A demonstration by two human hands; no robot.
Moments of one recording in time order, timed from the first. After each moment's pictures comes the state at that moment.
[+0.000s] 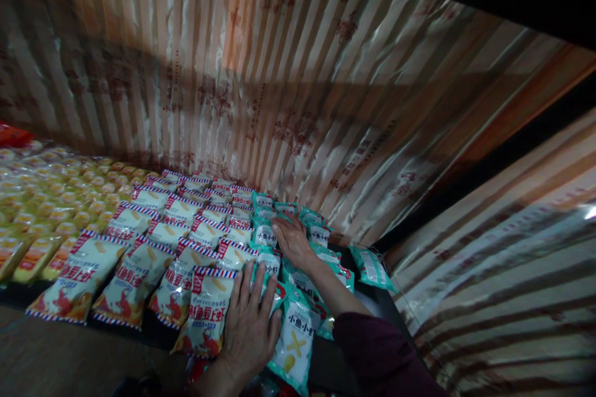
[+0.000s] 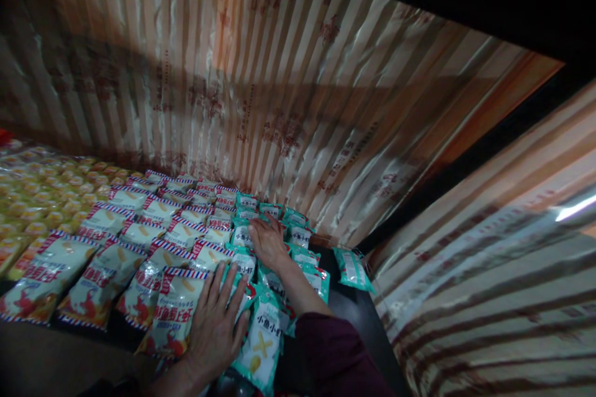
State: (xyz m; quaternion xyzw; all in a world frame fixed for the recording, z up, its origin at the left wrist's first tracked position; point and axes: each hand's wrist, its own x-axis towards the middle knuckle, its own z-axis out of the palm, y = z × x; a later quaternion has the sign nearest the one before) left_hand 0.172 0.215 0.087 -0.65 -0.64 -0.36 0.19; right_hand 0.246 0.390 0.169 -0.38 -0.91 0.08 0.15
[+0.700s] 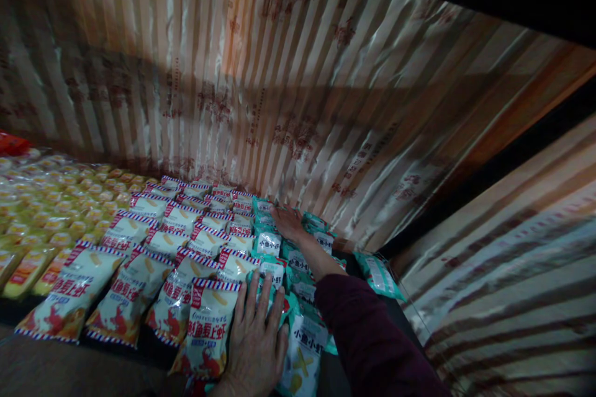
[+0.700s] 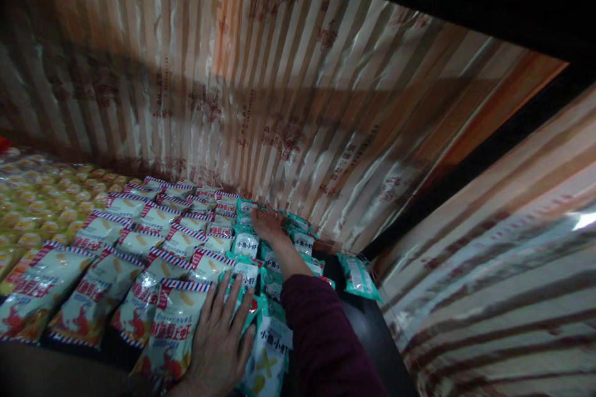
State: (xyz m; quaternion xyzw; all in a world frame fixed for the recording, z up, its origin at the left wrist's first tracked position) left_hand 0.174 0.217 0.089 -0.65 -0.64 -0.35 0.20; right_hand 0.204 0.457 0.164 -0.47 -0.87 0.12 0.08
